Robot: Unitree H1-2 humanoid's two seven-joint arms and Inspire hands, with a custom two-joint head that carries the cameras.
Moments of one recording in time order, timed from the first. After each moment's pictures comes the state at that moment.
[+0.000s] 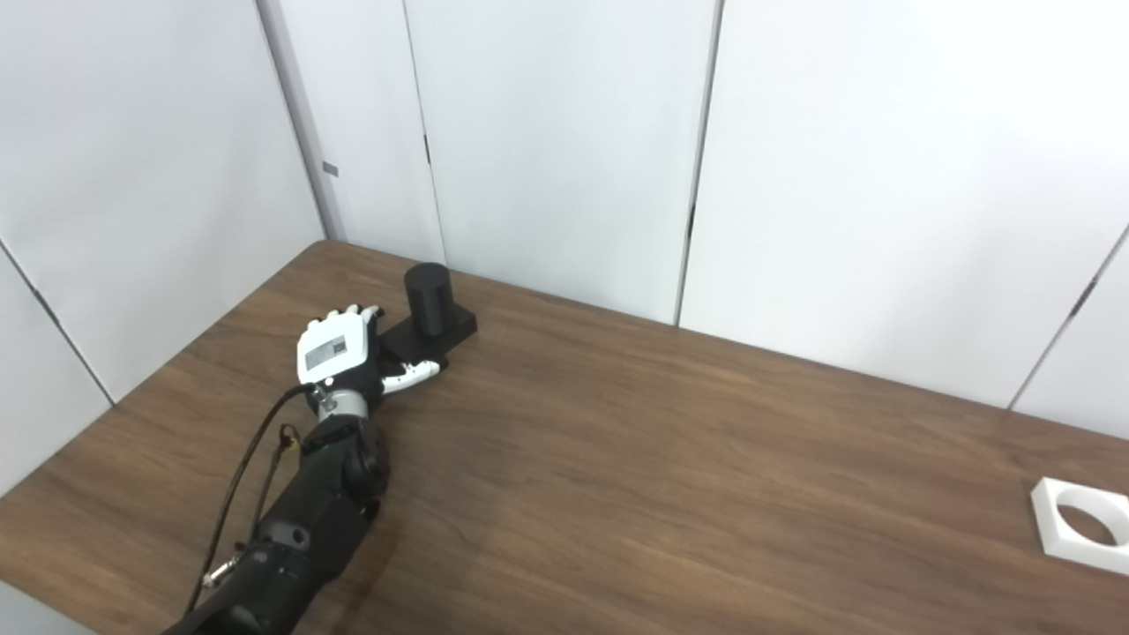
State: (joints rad) left arm -0.41 0.33 0.05 0.51 0.88 0.47 0.28; right arm 0.39 -0.18 -0.14 -0.41 0.05 0.08 0.05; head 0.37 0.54
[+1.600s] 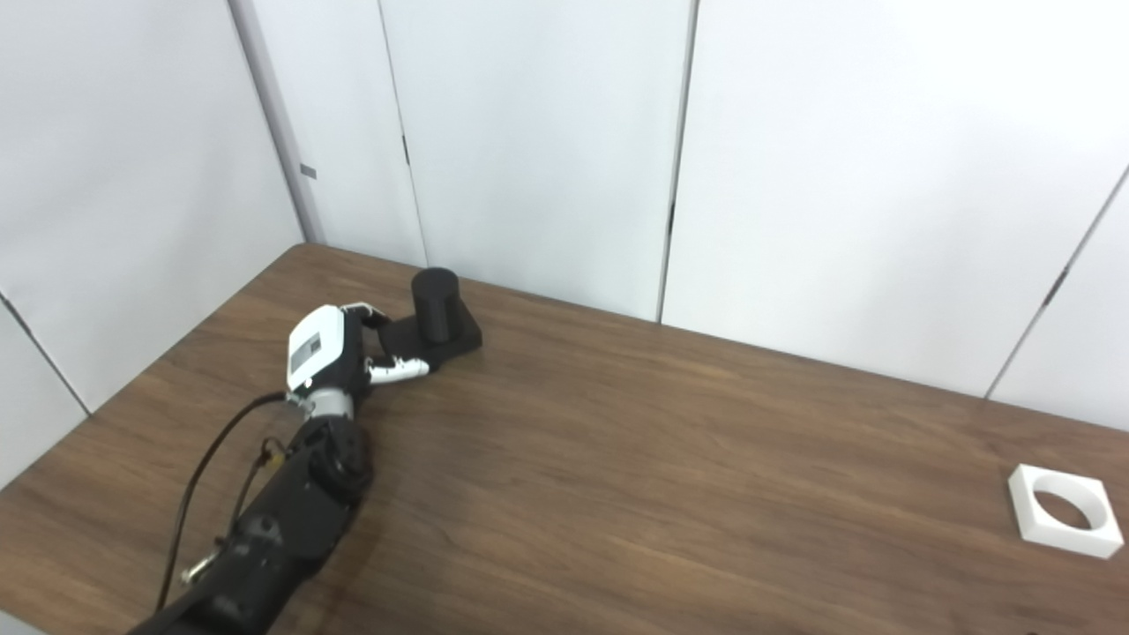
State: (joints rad) left arm -0.38 0.36 0.01 0.54 0.53 0.19 0.47; right arm 0.40 -0.16 -0.12 -0.42 -0.03 0.07 0.03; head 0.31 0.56
